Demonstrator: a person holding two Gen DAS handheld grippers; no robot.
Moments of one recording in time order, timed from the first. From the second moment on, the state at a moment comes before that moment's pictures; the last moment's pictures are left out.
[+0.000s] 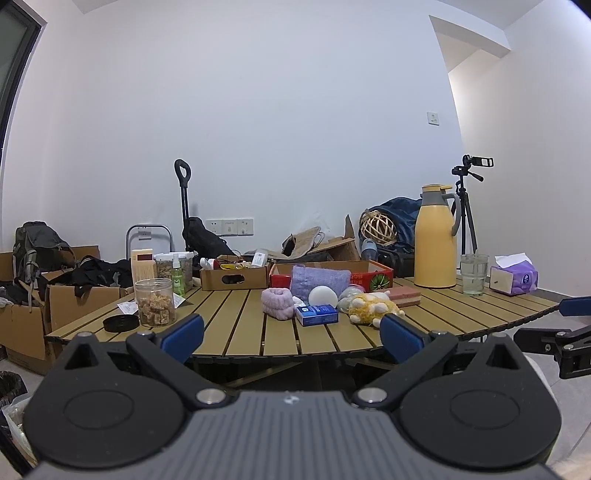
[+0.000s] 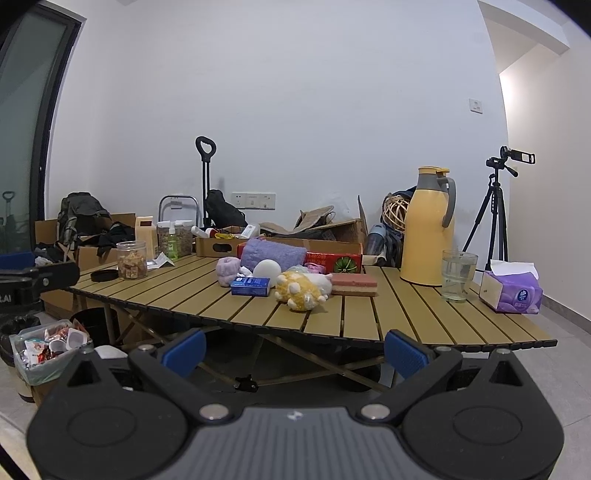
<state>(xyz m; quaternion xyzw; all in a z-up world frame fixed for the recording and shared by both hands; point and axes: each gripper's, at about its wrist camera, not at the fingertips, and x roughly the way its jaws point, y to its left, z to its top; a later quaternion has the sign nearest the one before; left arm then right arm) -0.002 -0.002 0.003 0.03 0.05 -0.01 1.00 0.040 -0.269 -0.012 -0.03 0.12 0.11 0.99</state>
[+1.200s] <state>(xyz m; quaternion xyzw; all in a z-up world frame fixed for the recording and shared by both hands) -0.004 -0.006 0.004 0.03 0.05 -0.01 1.00 0.041 -0.269 -0.013 -0.02 0.13 0.12 0.98</state>
